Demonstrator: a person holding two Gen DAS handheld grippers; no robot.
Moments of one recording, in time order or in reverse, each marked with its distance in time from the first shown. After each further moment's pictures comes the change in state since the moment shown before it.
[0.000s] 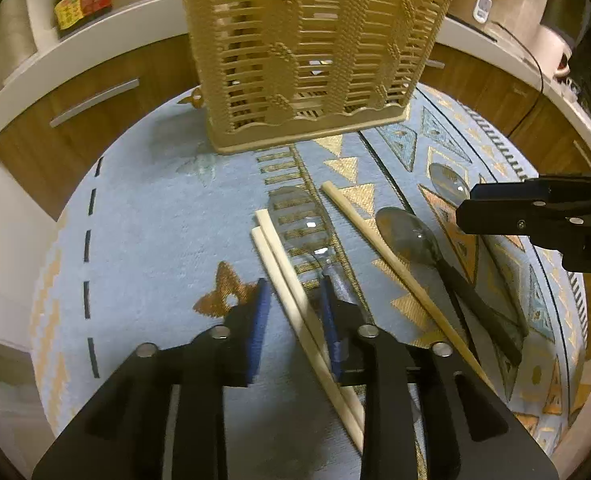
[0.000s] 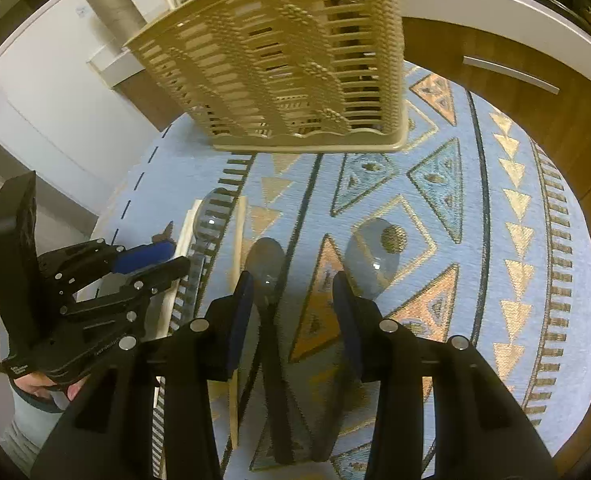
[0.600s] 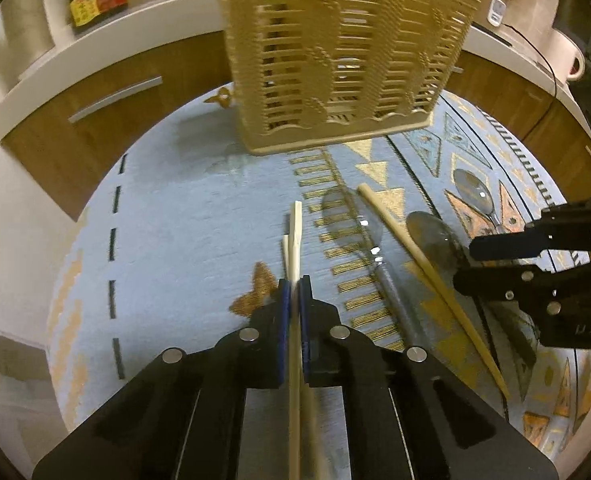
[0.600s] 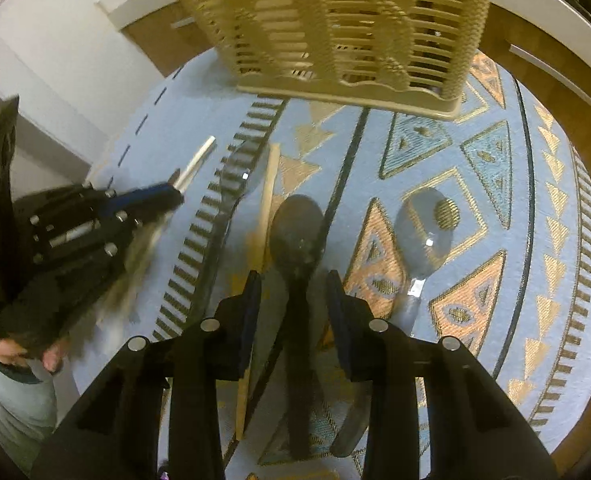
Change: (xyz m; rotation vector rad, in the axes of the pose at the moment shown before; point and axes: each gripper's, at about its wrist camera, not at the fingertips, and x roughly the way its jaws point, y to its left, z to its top) left arm -0.008 0.028 -0.002 -0.037 -0.006 0.035; right arm 0.033 0.035 -0.006 -0.114 0.145 -0.047
